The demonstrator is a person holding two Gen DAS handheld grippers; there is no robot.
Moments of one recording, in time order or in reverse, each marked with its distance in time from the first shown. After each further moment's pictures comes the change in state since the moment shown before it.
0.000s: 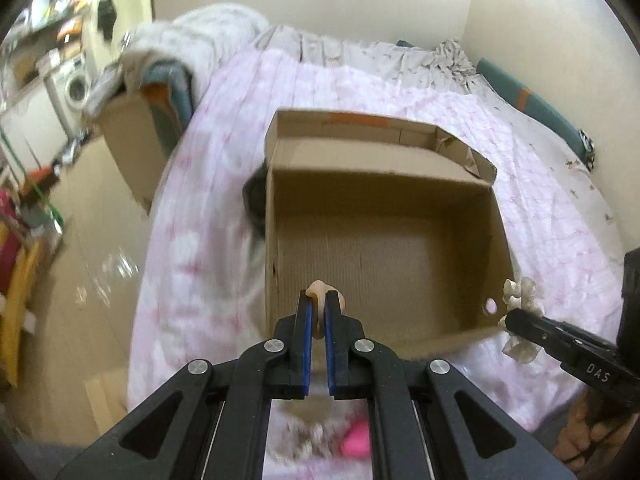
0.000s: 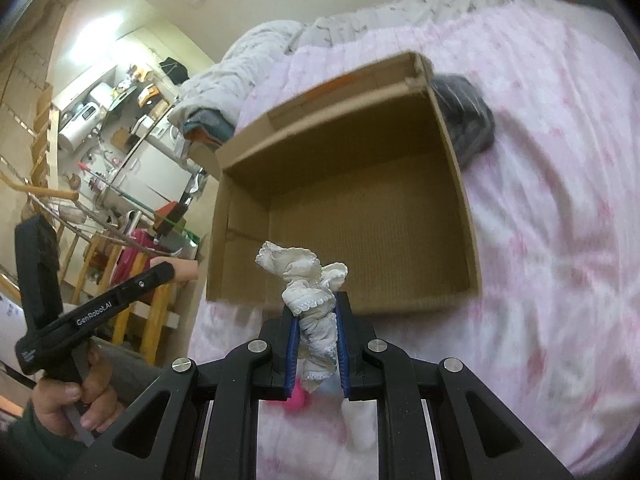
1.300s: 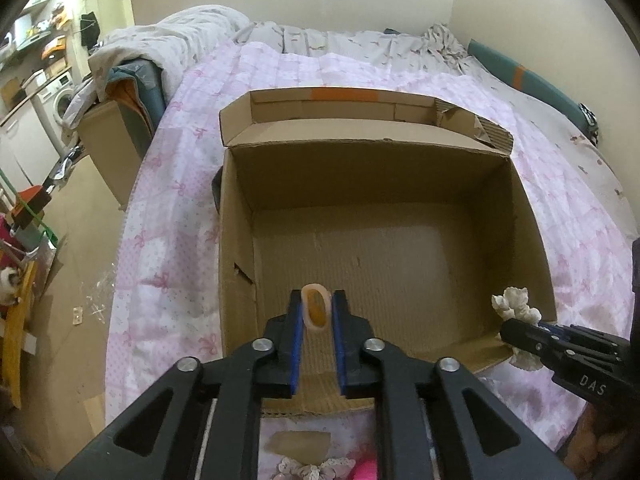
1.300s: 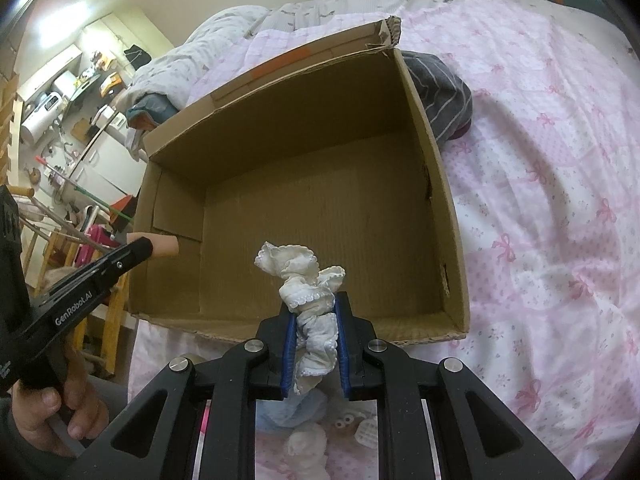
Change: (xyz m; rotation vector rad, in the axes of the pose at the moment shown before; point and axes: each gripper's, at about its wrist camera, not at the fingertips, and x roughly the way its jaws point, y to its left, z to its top) left arm 0.063 -0.012 -0.011 0.048 0.012 -0.011; right arm 0.054 -0.021 0.000 0.026 0.056 -0.149
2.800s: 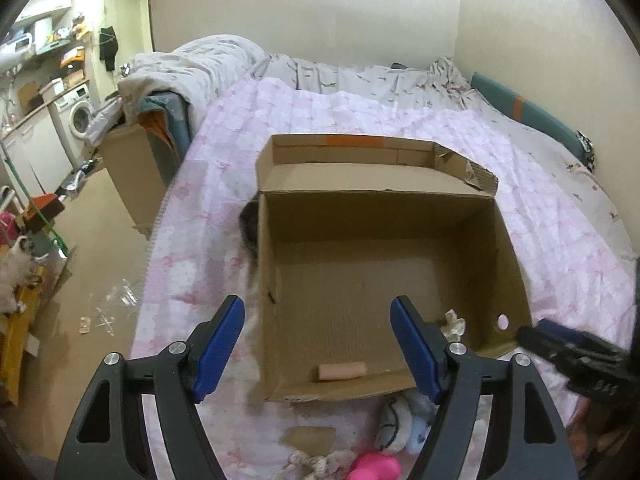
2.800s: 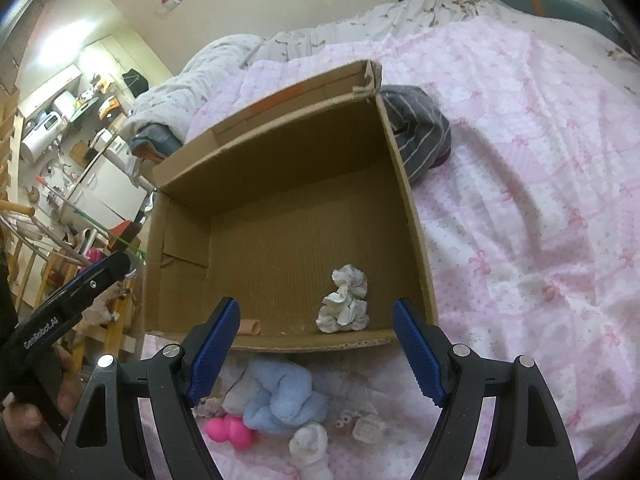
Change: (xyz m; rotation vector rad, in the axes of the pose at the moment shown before) left arm -0.053 0.010 0.000 -0.028 -0.117 0.035; right arm -0.040 -0.002 -0.004 0.014 -0.126 -0.019
